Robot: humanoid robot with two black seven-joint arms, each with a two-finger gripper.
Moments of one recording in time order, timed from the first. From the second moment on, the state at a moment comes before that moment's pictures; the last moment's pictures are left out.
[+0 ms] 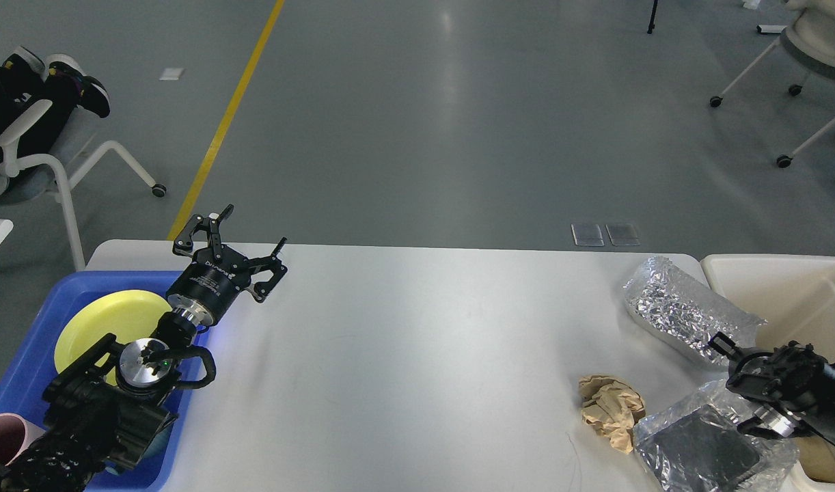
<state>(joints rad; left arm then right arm) -0.57 0.14 -1.12 -0.49 -0.14 -0.63 0.07 0.89 -0.41 -0.83 0.61 0.02 -0.30 -0.10</state>
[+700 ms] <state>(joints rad) -0.57 0.14 -1.12 -0.49 -0.14 -0.63 0.07 1.25 -0.59 -0.84 1.02 -0.01 -0.30 -0.09</state>
